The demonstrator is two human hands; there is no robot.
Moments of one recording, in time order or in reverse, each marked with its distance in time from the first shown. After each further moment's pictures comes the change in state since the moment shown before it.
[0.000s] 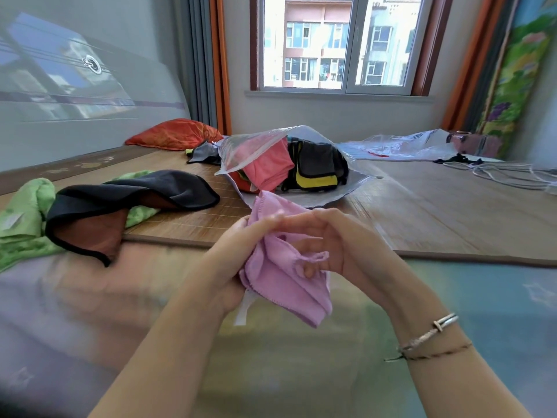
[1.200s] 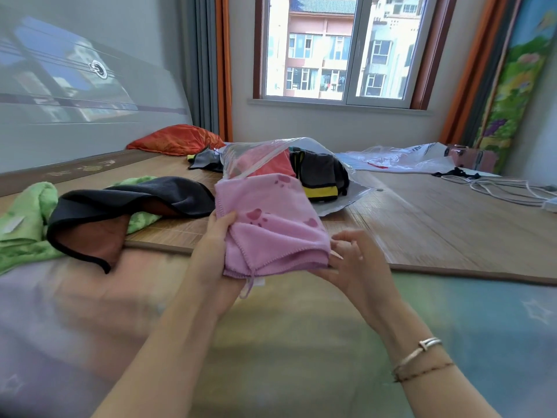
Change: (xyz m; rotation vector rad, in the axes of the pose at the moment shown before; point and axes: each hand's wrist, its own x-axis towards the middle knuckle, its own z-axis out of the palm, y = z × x) left_hand 0.023 -0.006 -0.026 -0.452 0.208 0.140; right_hand 0.017 0.040 -0.022 0.329 0.304 -0.037
